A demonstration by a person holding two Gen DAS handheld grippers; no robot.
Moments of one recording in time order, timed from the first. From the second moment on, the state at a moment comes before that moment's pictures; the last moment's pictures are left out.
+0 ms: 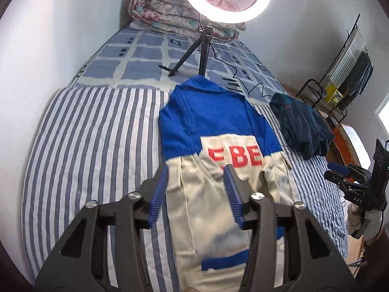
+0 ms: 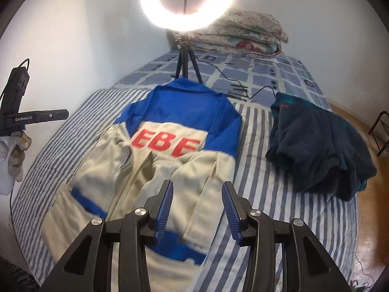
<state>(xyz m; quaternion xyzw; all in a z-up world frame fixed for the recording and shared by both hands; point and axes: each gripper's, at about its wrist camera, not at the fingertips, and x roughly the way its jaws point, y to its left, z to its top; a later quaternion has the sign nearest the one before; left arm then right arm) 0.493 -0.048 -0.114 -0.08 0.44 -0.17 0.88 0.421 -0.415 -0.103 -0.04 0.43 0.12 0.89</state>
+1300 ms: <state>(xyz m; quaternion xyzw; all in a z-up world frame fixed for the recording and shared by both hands) 0.742 -0.131 -0.252 -0.01 0.50 -0.19 0.85 0.705 -0.408 -0.228 0.00 0.47 0.15 0.87</state>
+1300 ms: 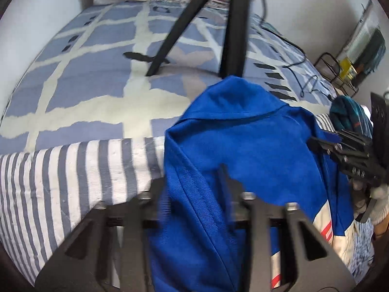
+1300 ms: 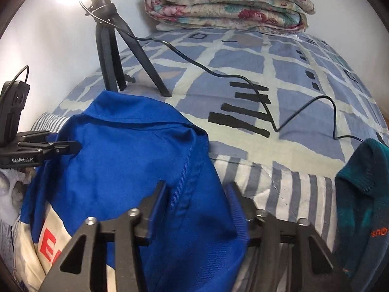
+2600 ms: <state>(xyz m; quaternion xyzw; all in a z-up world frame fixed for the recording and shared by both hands) 0.412 -0.140 -0.065 0.02 0.36 -0.23 0.90 0.413 -0.380 -0.026 -0.03 0.35 0.14 0.93</state>
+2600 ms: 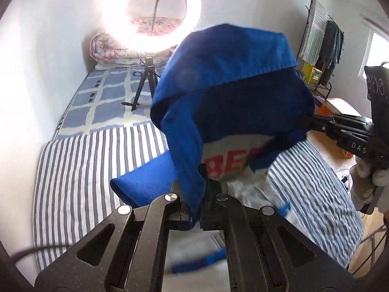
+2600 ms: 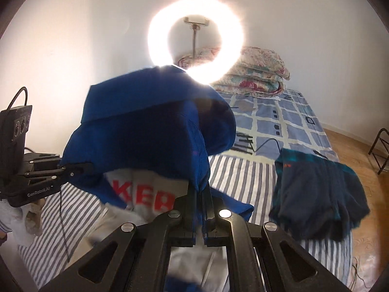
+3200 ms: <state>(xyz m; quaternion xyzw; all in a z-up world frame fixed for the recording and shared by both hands) 0.233 -0.128 -0.138 0.01 0.38 -0.23 0.90 0.215 -0.387 -0.117 0.01 0.39 0.15 0.91</state>
